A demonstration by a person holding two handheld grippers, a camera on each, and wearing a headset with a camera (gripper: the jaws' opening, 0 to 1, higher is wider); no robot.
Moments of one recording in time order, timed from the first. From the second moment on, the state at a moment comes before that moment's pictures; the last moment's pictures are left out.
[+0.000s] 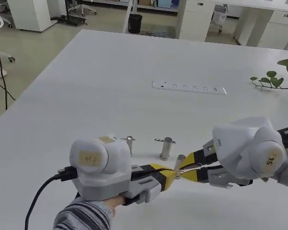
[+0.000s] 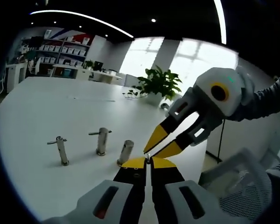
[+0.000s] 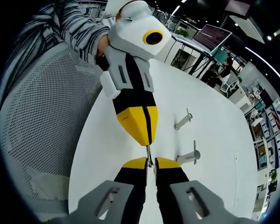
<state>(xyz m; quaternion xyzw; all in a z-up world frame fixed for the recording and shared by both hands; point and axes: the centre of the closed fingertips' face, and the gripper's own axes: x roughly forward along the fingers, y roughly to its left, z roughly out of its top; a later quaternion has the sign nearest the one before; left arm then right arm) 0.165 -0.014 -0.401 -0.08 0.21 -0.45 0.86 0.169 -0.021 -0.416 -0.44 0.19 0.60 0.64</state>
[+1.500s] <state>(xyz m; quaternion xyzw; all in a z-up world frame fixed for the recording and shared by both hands) 0.161 -0.020 -0.405 0.04 0.19 -0.47 0.86 0.167 -0.043 -0.426 -0.45 0.23 0.59 0.63</state>
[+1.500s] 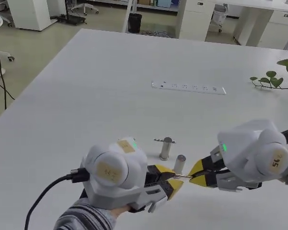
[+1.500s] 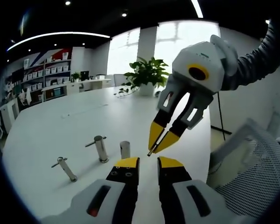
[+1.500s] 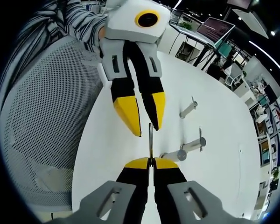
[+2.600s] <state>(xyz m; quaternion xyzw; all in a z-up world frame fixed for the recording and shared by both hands) 0.211 -0.022 -0.439 0.06 0.20 -0.38 0.90 0.219 -0.085 -0.461 -0.45 0.31 0.48 0.69</state>
